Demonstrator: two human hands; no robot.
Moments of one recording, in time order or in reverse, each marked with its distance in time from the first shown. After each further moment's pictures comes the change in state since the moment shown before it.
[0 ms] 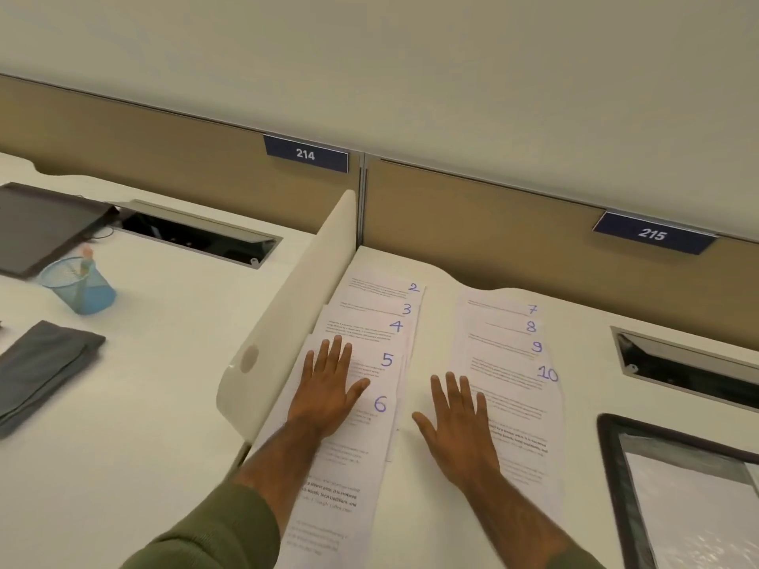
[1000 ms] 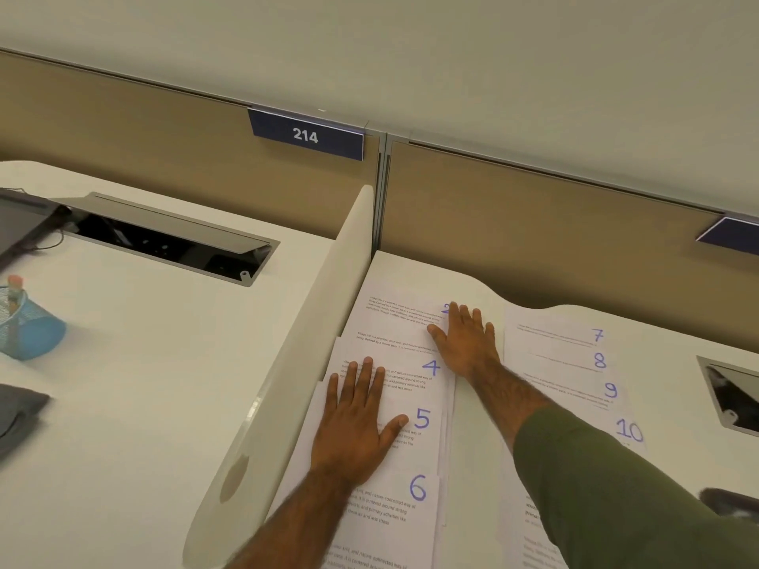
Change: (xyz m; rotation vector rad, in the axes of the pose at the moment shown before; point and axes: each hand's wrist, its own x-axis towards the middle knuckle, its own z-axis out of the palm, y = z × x) left_hand 0.089 -0.024 0.028 -0.058 -0.018 0.059; right_hand 0.287 -0.026 -0.025 0.137 -0.162 0.150
